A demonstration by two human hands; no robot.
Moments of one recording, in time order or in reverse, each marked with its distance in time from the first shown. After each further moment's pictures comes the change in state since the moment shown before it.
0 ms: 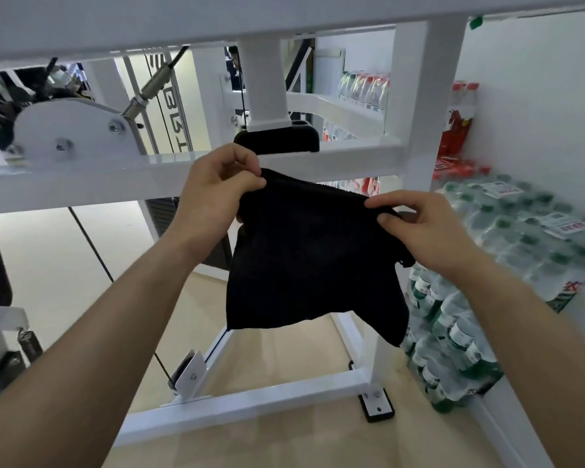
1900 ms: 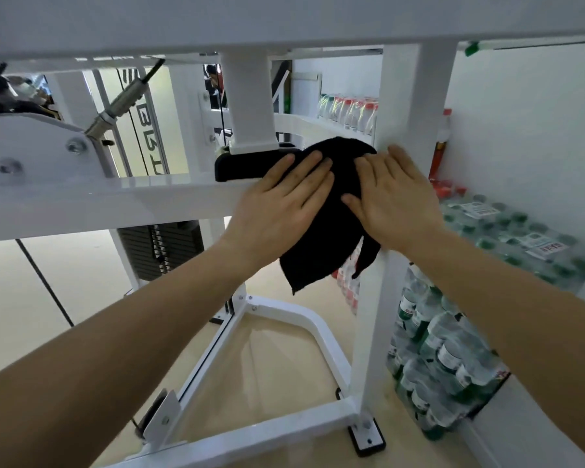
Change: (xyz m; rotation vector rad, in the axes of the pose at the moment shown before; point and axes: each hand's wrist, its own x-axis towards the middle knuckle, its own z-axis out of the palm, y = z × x) left_hand 0.080 -0.073 0.067 1.333 0.122 1.214; right_hand 0.100 0.019 0.008 -1.471 0.273 -0.532
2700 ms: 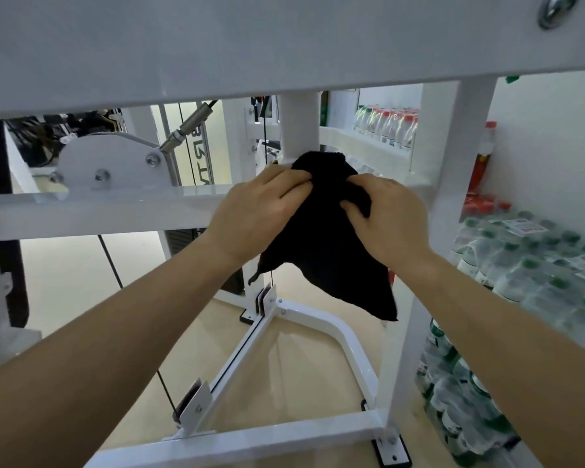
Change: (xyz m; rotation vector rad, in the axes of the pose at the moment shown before) left_hand -0.028 -0.060 -0.061 -0.245 -0.109 -0.125; right_hand 0.012 -0.060 -0.044 0.751 0.141 0.235
